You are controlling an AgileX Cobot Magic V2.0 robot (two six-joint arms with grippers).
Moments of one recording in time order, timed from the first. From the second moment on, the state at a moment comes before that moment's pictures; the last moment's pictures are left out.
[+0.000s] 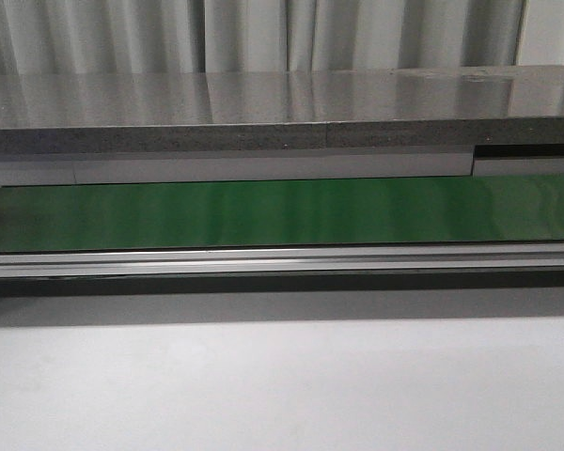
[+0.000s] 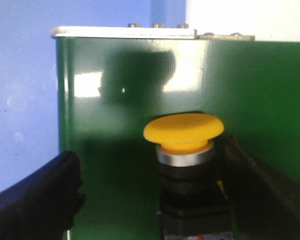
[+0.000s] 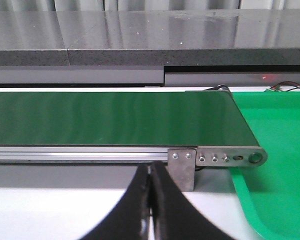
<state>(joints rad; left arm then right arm) 0.08 1.89 -1.47 -0.02 0.95 0.05 0.01 -0.01 0.03 -0.02 0.16 0.04</state>
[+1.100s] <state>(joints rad) 0.08 1.03 -0.88 -0.16 0.46 0.12 0.01 -0.01 0.03 -0.02 0.16 0.04</state>
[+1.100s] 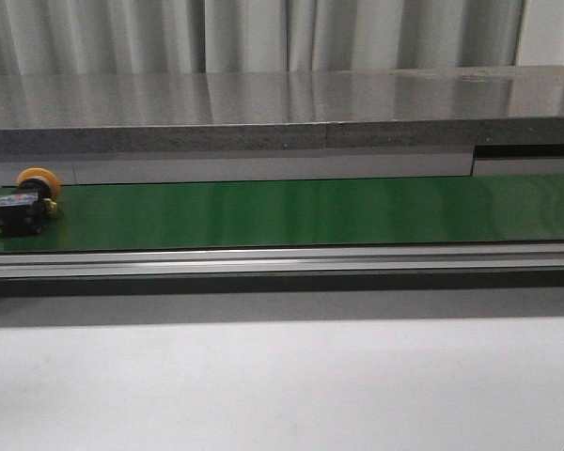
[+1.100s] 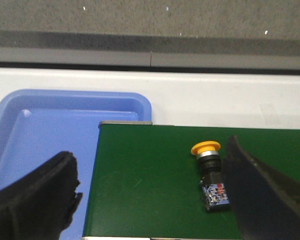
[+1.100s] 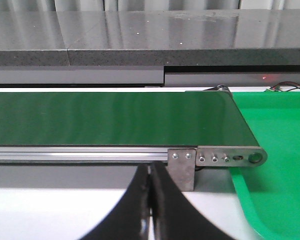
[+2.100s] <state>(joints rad) 0.08 0.32 -0.38 -0.14 0.38 0.12 0.01 -0.01 0.03 -0.02 0.16 0.04</state>
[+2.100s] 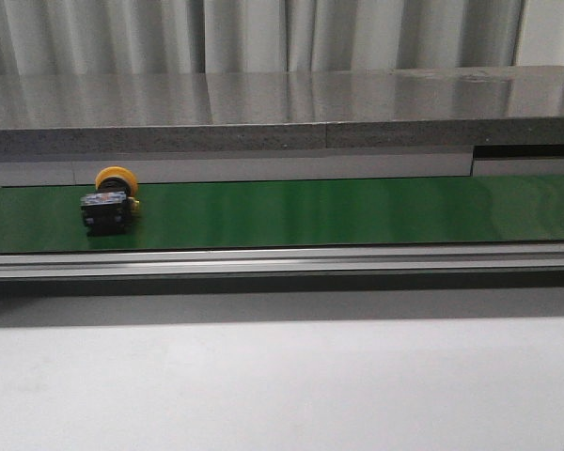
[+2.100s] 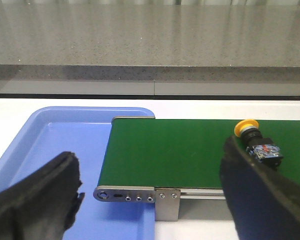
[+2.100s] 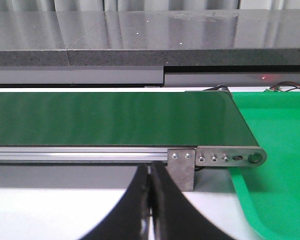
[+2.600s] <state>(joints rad) 0.08 0.32 -0.38 -0.14 0.38 0.12 0.01 -0.01 0.03 -0.02 0.16 0.04</state>
